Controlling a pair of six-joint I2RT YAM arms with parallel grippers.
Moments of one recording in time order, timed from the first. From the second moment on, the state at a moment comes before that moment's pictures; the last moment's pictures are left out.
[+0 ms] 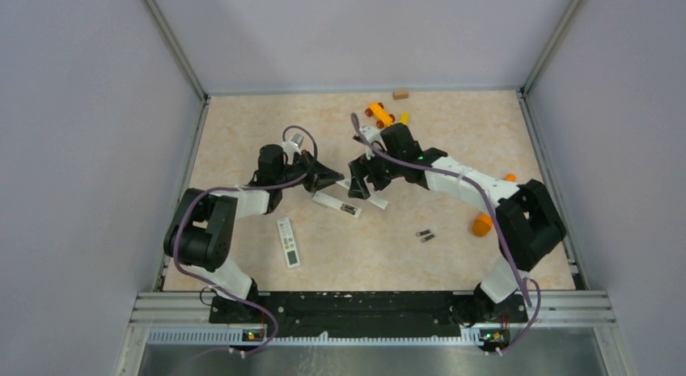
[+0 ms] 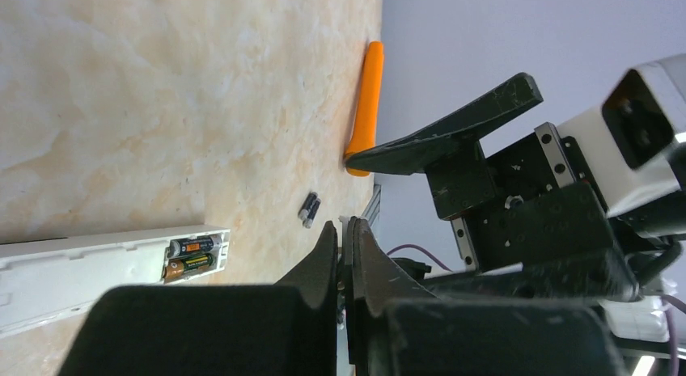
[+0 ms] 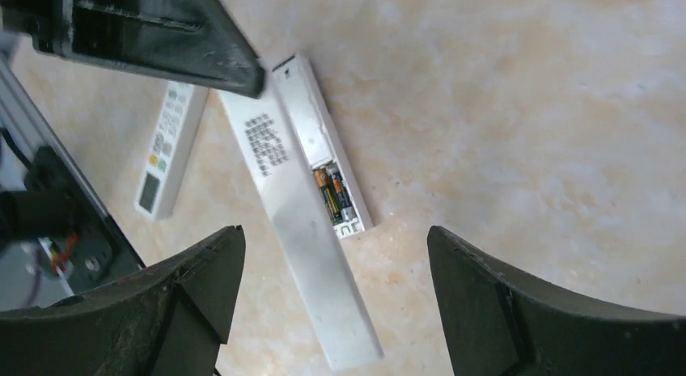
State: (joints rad) left arm -0.24 1.62 0.68 0.60 0.82 -1.18; right arm 0.63 1.61 1.15 -0.27 -0.39 0.16
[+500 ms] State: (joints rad) left arm -0.13 1.43 0.68 0.58 0.93 -1.16; right arm 0.55 1.24 0.64 0.28 -0.32 1.05
